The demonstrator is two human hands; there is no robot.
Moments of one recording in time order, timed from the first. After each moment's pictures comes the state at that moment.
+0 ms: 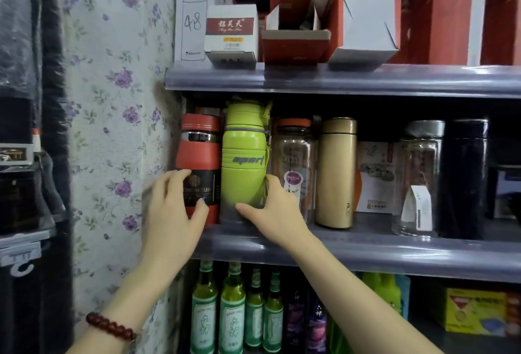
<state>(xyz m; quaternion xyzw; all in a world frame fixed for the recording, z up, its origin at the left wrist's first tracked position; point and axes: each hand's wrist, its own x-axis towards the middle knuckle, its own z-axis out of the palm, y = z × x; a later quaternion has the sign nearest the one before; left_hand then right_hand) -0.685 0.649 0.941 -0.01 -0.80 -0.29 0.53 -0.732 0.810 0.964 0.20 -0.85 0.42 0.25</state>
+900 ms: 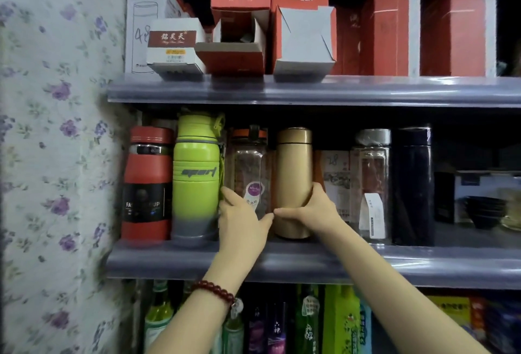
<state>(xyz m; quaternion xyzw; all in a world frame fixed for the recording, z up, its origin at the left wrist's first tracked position) -0.746 0.812 0.958 0.04 -0.87 -0.36 0.33 -0.780 0.952 0.974 0.09 -0.83 0.51 0.22</state>
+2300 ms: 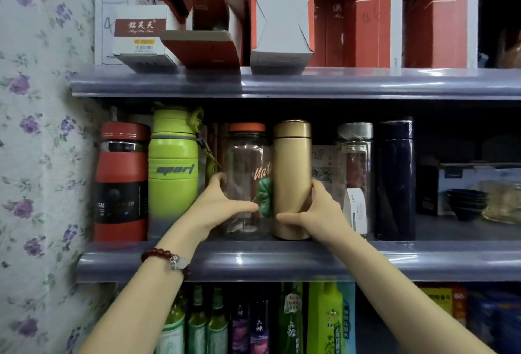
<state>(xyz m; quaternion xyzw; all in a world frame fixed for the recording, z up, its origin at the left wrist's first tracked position) -0.772 0.785 0.985 -0.07 -0.82 -0.55 0.15 -0.770 0.993 0.965 0.12 -0.83 0.49 0.23</state>
